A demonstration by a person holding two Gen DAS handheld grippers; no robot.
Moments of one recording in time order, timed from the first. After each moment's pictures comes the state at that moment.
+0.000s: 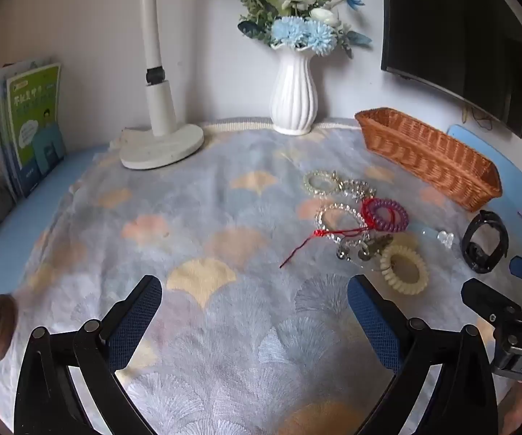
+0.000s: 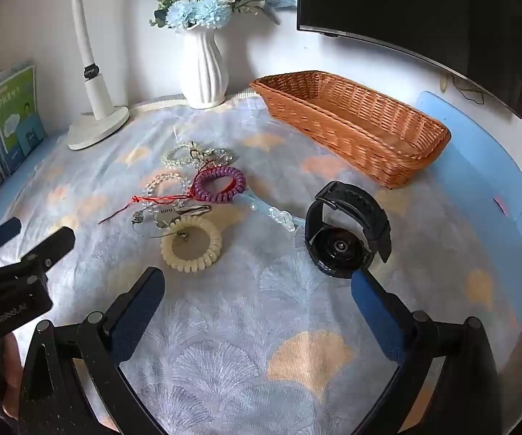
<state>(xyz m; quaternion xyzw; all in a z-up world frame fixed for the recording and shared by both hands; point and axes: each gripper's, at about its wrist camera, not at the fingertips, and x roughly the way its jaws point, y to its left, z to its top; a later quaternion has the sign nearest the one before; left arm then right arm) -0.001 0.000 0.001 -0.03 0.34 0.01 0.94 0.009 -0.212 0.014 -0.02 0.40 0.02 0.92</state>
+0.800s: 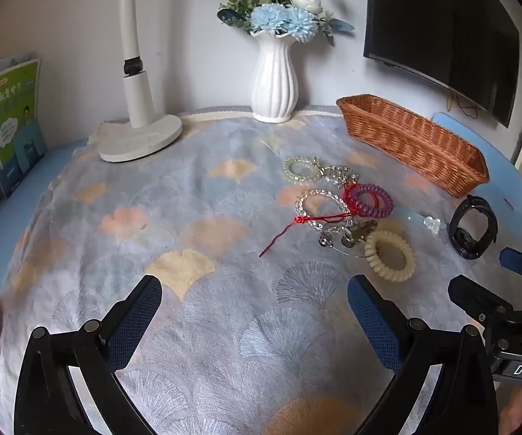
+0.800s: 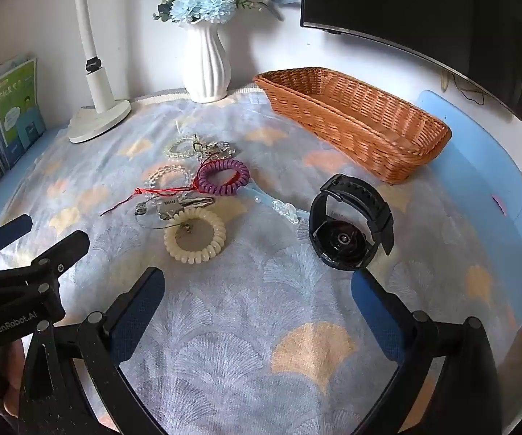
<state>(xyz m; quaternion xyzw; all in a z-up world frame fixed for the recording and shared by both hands) 0.004 -0.009 -0.007 -0.01 0.36 -0.02 0.93 0.005 -0.209 0.008 -0.02 0.41 0.03 0.91</state>
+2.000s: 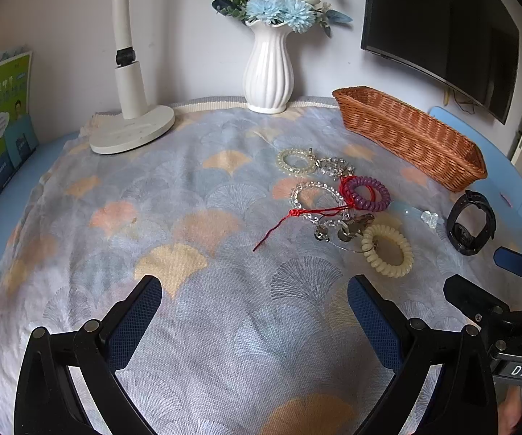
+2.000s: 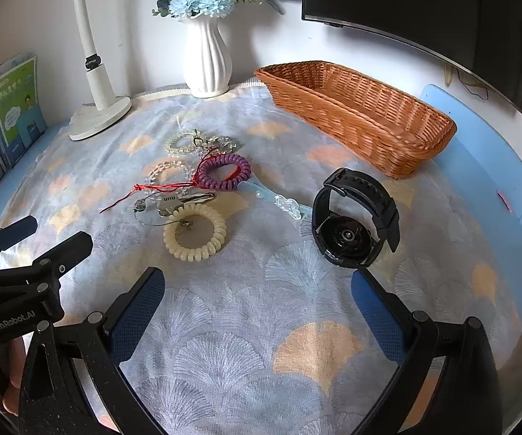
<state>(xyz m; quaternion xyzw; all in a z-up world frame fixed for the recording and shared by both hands) 0.009 -0.009 -0.010 -0.01 0.38 -0.03 0.92 0.009 -0.209 0.004 -0.01 0.42 0.04 0.91</state>
